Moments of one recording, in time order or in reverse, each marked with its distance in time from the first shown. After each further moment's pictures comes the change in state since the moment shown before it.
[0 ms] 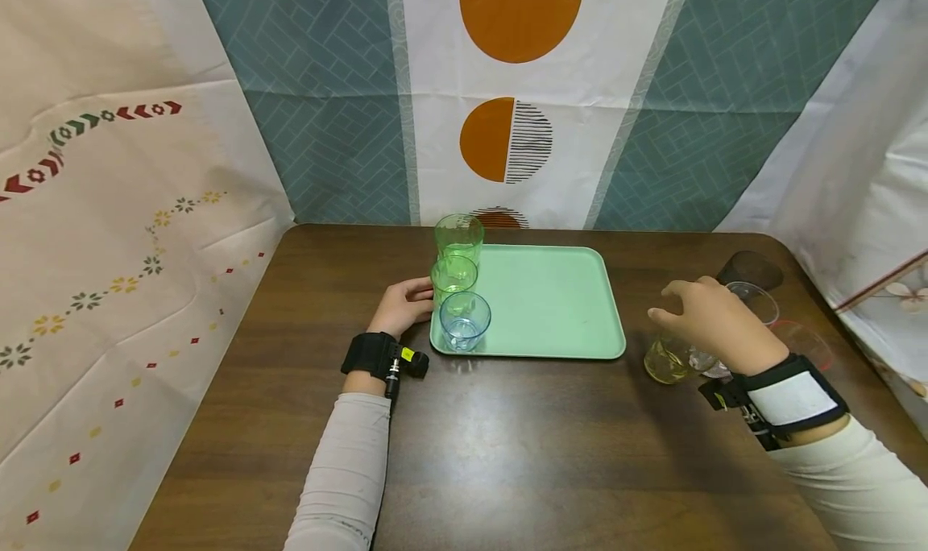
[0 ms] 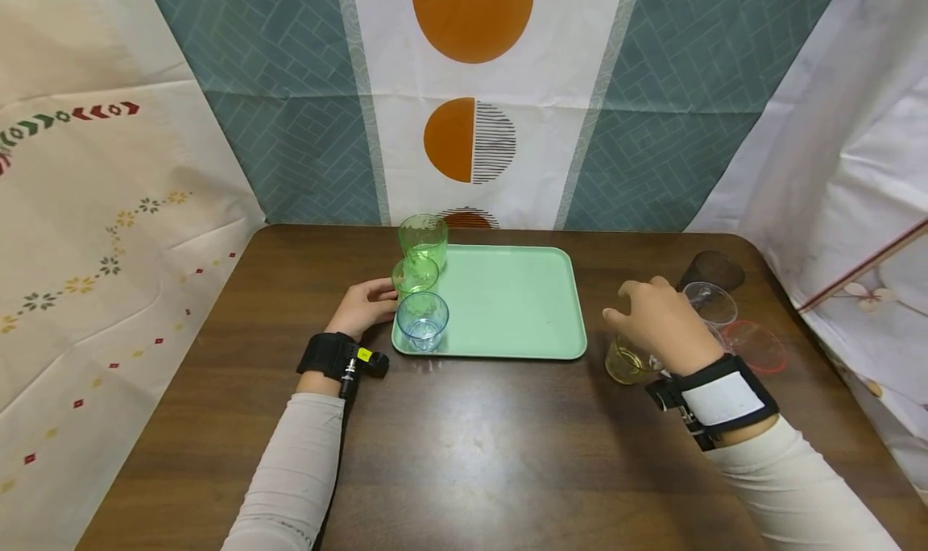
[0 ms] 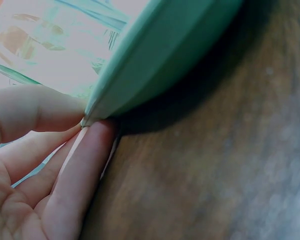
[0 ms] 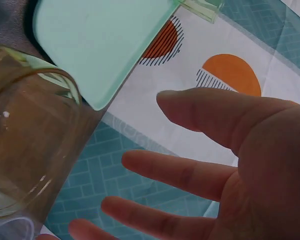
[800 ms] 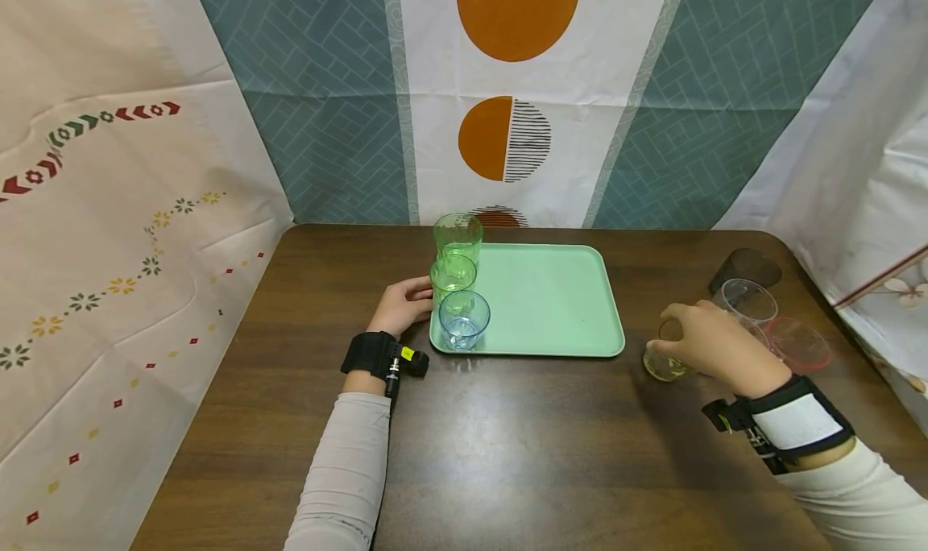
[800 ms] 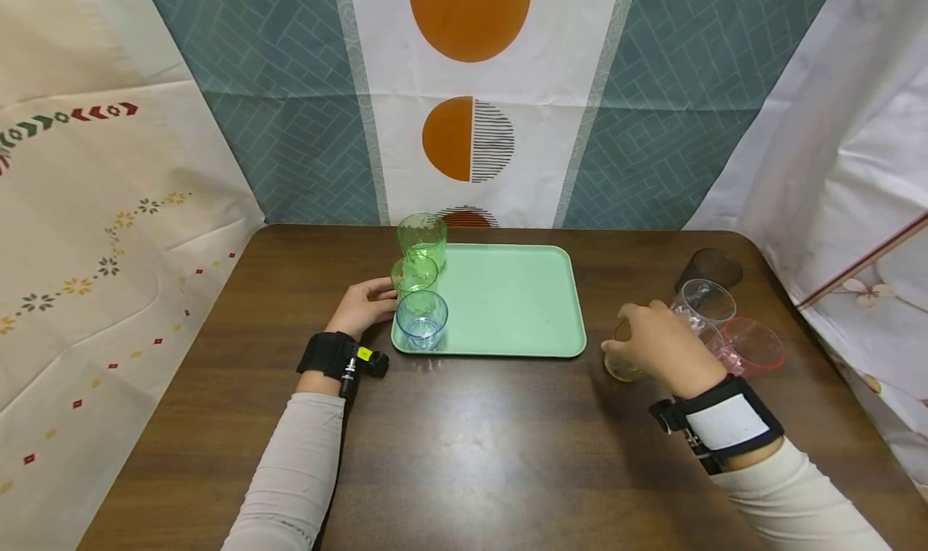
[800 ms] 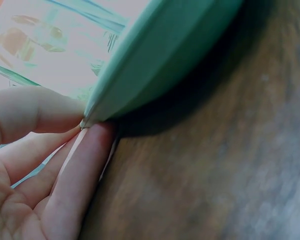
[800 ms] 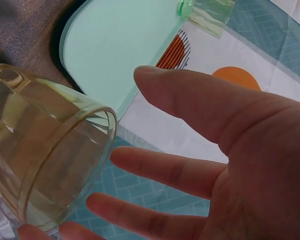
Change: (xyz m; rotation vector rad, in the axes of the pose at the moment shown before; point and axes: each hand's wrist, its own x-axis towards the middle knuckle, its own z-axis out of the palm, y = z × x) left_hand 0.005 -0.008 0.000 -0.007 0.005 0.012; right_hand -0.017 0.003 0.021 -0.040 0.022 -0.049
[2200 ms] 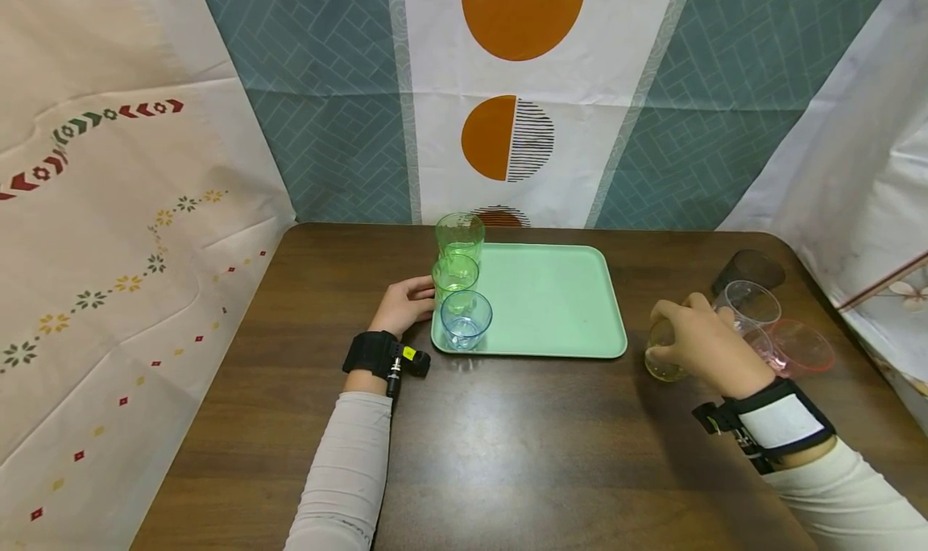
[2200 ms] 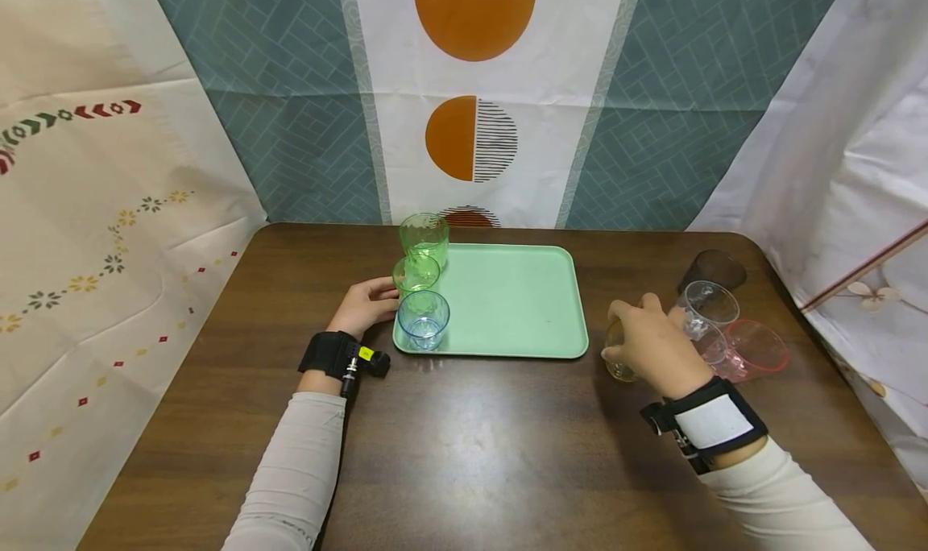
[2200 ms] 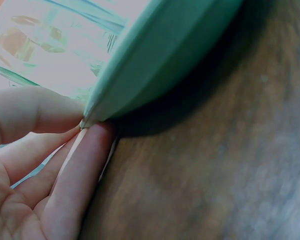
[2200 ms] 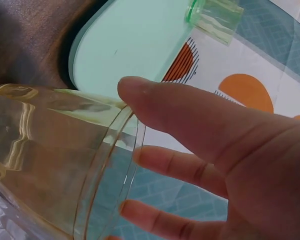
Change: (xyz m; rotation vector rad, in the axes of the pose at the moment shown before) left_hand -0.003 0.005 0.000 0.001 0.001 -0.009; right_hand 0.002 -0.003 0.011 0.019 0.077 -0.009
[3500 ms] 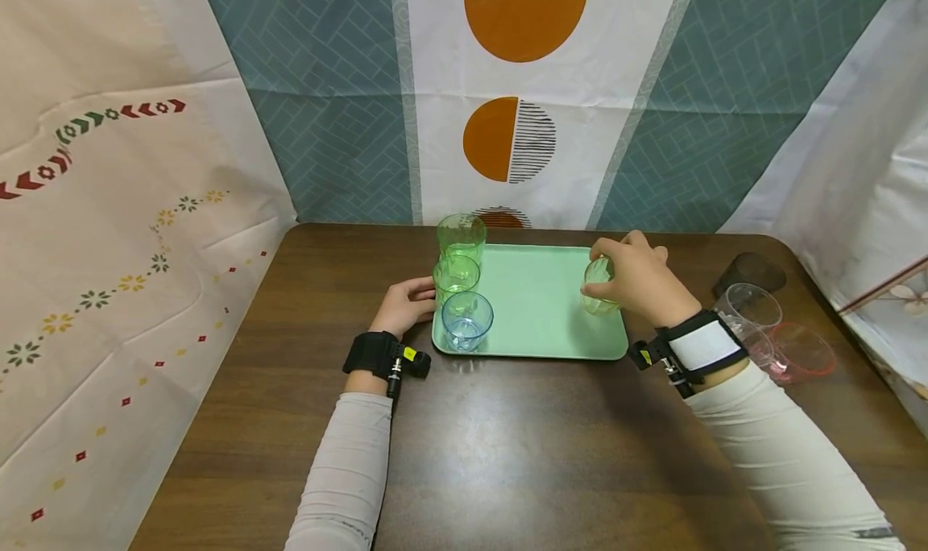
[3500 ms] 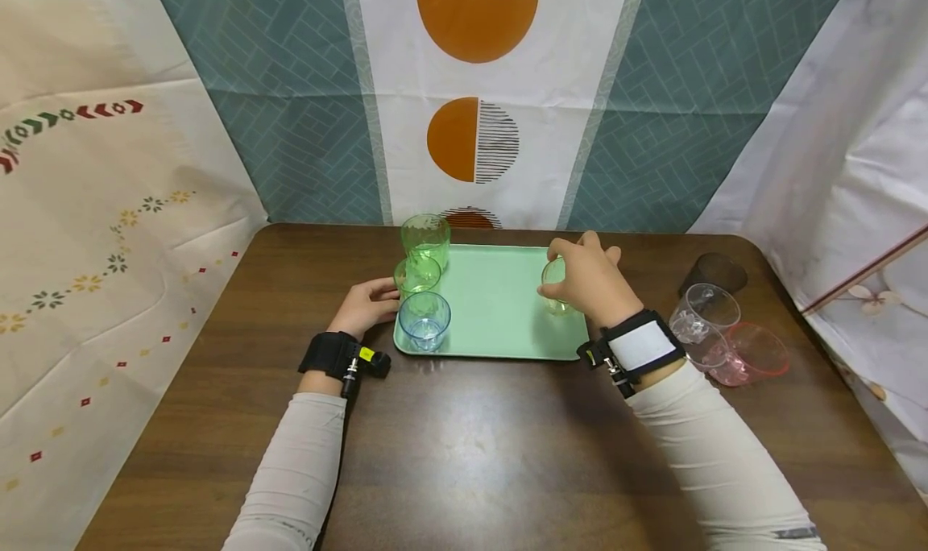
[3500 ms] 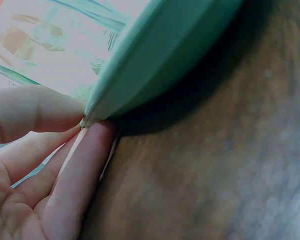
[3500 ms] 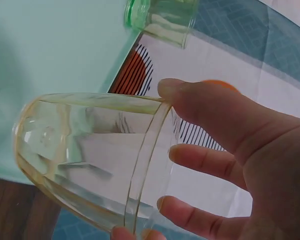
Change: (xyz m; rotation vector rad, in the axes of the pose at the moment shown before) left_hand -0.003 0.002 0.000 -0.011 0.002 -0.001; right_hand 0.080 -0.051 -0.018 0.132 0.042 -0.066
